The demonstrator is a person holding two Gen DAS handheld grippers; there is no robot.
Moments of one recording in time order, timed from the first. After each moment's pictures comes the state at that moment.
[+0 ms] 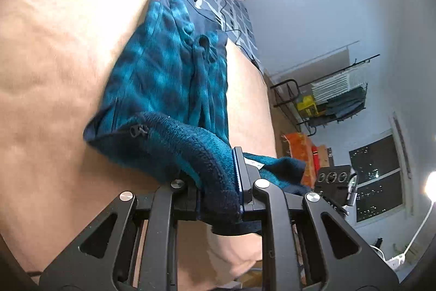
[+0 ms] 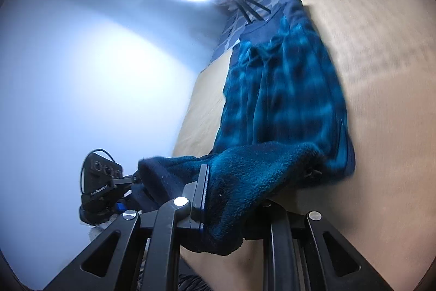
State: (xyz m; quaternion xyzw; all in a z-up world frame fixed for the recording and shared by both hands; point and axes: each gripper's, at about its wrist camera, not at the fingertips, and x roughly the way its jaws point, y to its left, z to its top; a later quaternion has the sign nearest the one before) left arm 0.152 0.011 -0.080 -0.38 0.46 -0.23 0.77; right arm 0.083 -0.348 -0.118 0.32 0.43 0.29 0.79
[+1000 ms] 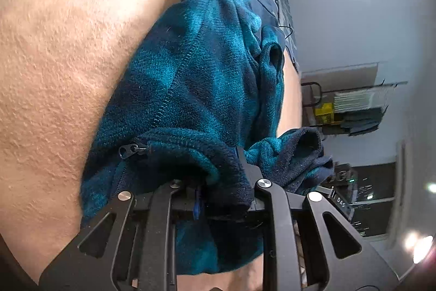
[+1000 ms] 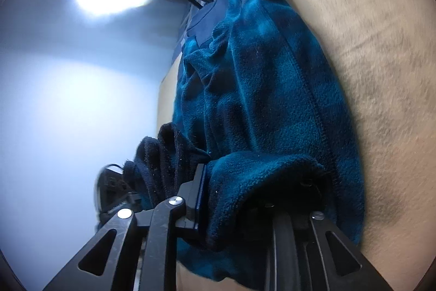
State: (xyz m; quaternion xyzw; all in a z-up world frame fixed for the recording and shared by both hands) left arm 0.287 0.001 -0.199 -0.44 0.55 -0.20 0.69; right arm 0.233 -0.348 -0.208 0.42 0.50 0.26 0.71
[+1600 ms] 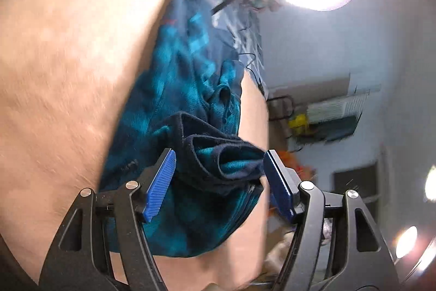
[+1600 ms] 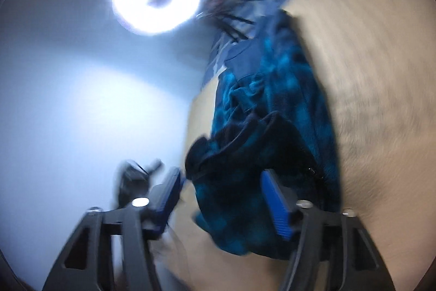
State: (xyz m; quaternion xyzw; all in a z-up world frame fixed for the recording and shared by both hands) left arm 0.278 0.044 -0.123 -0.42 0.47 -0.24 0.74; right arm 0.187 -0.385 -0.132 0.36 0.43 0.30 0.78
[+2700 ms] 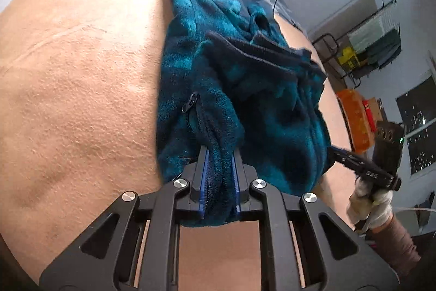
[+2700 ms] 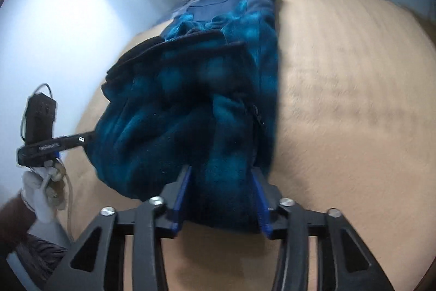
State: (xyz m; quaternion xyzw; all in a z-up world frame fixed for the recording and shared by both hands) left arm 0.218 0.016 -0.162 -0.21 0.52 -0.22 0.79; right arm 0.150 -0.358 -0.187 0.12 0.50 0.21 0.83
